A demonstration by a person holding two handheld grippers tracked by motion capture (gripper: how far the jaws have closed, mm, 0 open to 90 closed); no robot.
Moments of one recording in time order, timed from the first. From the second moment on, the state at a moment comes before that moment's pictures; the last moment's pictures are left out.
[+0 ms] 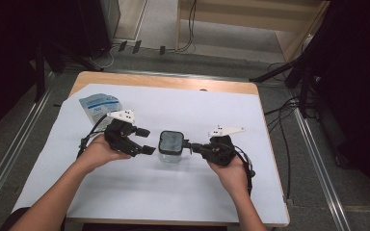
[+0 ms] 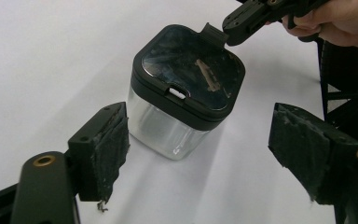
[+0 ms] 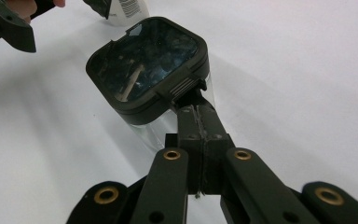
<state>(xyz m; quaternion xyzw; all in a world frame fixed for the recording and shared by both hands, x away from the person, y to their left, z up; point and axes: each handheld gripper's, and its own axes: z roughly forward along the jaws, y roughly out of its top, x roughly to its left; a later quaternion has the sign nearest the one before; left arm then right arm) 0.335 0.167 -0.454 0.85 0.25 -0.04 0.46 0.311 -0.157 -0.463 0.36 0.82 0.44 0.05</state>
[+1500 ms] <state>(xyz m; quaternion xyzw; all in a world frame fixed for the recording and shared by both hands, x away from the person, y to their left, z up) 0.366 0.128 -0.486 0.89 0.13 -0.04 0.43 0.314 -0.159 -0.476 0.38 0.82 0.43 0.03</state>
